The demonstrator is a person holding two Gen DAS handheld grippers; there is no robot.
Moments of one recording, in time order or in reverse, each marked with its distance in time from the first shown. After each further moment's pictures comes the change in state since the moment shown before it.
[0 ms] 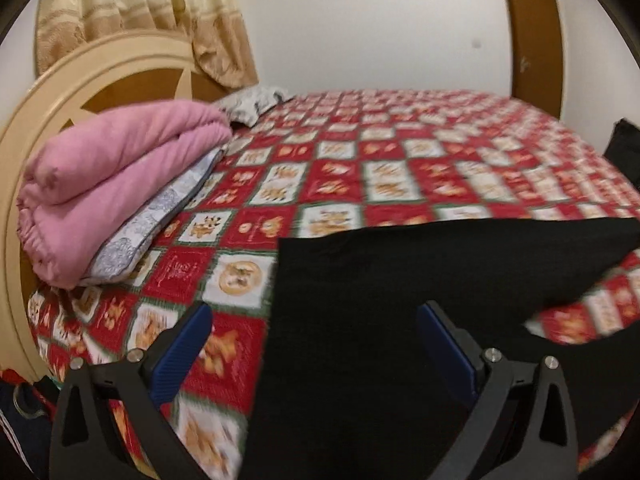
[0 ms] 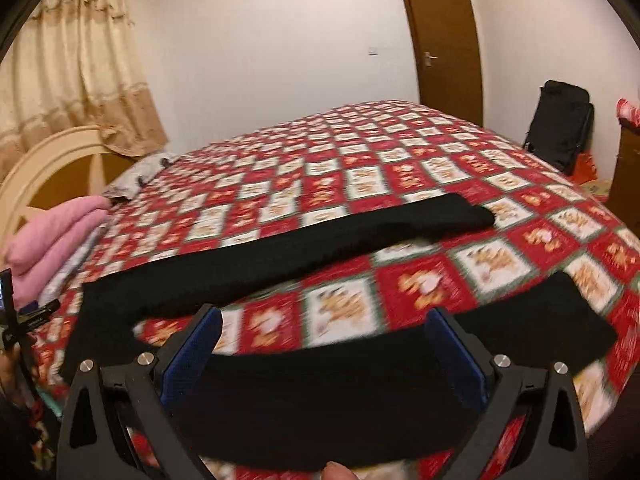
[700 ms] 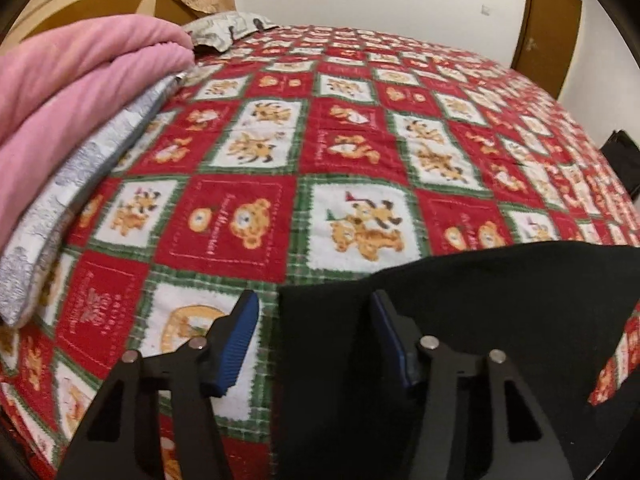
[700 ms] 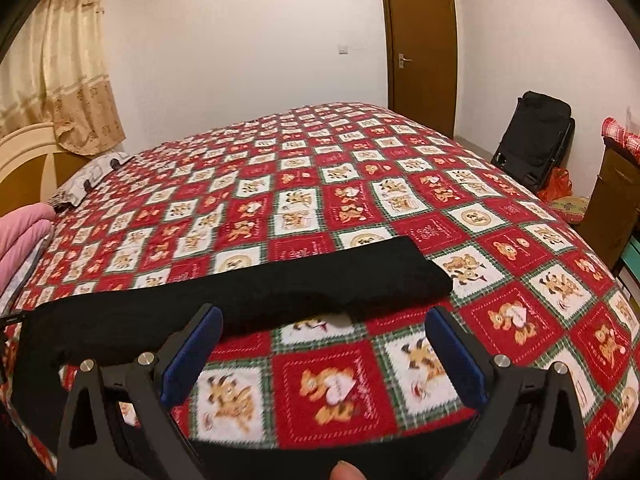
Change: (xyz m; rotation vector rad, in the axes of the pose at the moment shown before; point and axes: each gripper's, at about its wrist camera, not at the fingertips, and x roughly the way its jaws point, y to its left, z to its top) left arm 0.133 0.029 0.042 -0.043 0.219 -0.197; right arm 0.081 -0.075 0.074 -0.029 0.017 -0.136
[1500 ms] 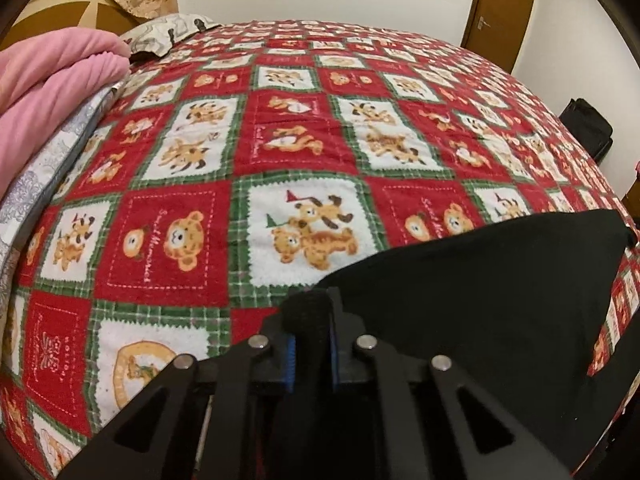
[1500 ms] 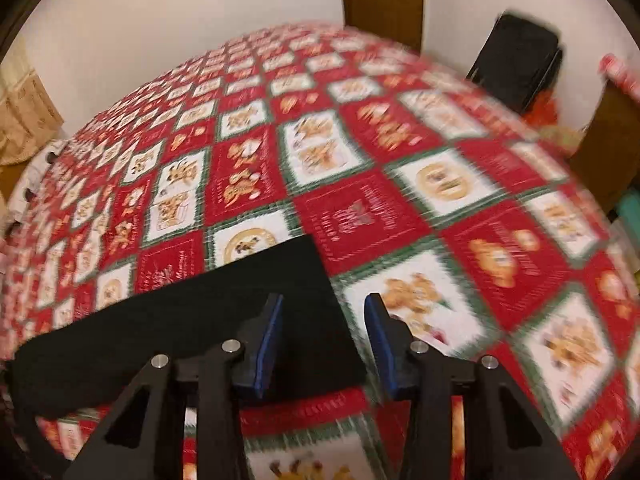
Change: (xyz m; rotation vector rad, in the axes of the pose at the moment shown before) left arm 0.021 -0.012 0.008 0.130 0.023 -0.135; right arm 0.152 -0.119 0.062 0.140 0.341 -0.038
